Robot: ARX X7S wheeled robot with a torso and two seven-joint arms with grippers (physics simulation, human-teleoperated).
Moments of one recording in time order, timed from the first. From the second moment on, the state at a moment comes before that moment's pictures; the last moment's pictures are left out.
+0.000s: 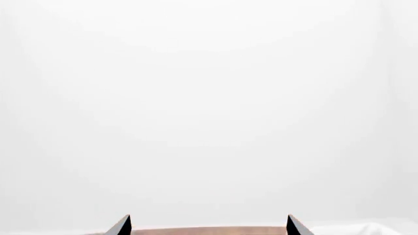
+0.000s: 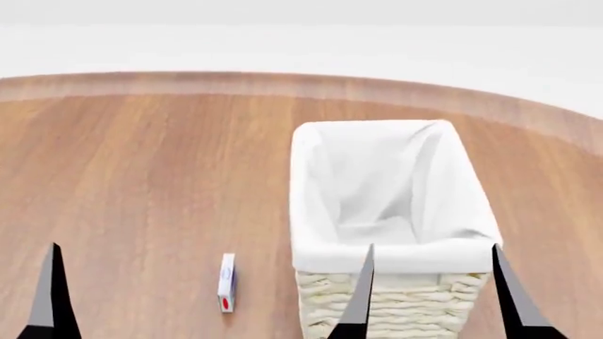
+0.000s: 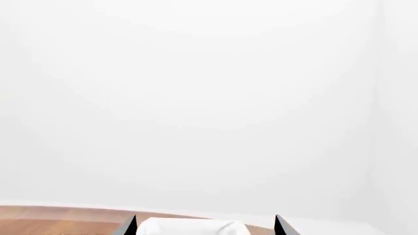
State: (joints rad) left arm 0.11 -0.27 0.10 0.84 -0.18 -0.28 -0.24; right arm -0.06 0.24 -0.15 -0.91 0.07 0.47 0.27
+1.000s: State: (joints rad) left arm 0.12 -0.32 0.09 0.85 -0.28 -0.27 -0.25; right arm -0.04 0.27 -0.19 -0.92 0.07 0.49 0.30
